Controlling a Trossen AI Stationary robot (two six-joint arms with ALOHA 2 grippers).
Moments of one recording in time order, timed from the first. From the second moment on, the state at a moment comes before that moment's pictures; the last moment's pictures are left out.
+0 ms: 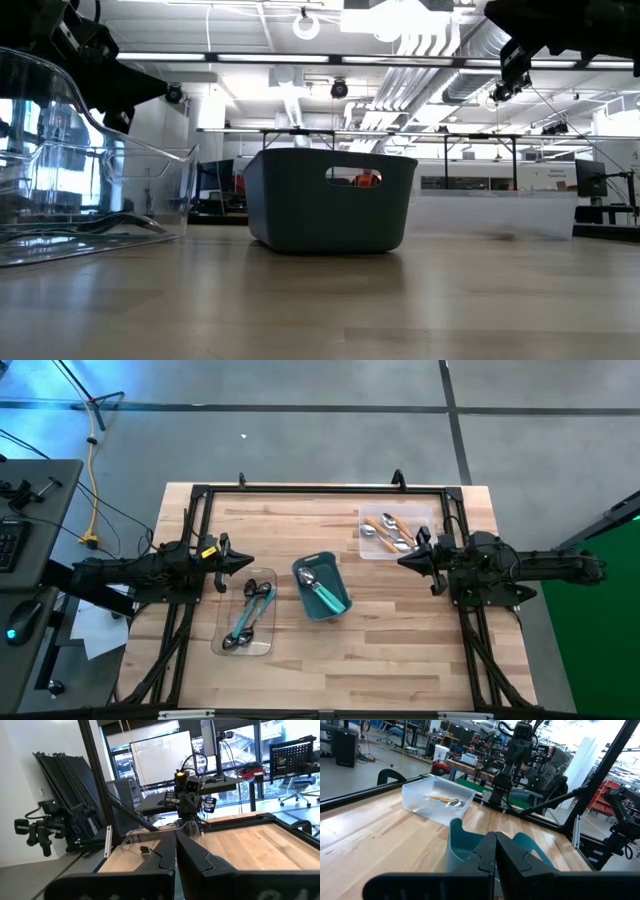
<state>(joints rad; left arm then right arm) 0.05 0.03 0.01 0.02 -0.08 -0.33 -0.06 0.41 0.23 0.32 -0.17 0.20</state>
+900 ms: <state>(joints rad) 0.05 0.03 0.01 0.02 -0.08 -0.33 -0.07 0.27 0.05 0.44 -0.19 0.20</state>
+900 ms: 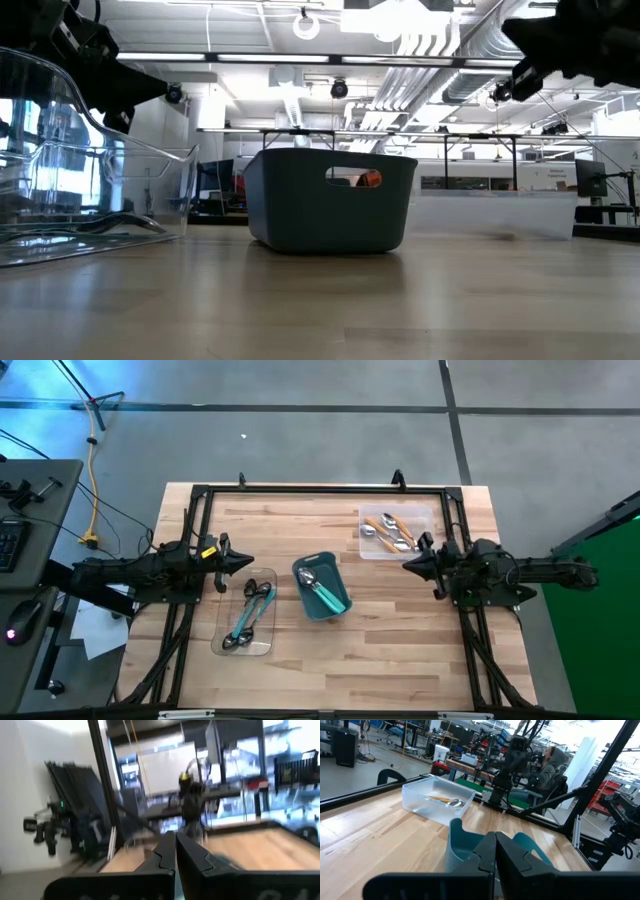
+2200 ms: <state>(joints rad) 0.05 0.04 0.01 0.02 -0.08 -0.33 -0.07 0.01 0.01 0.02 -0.06 0.11</state>
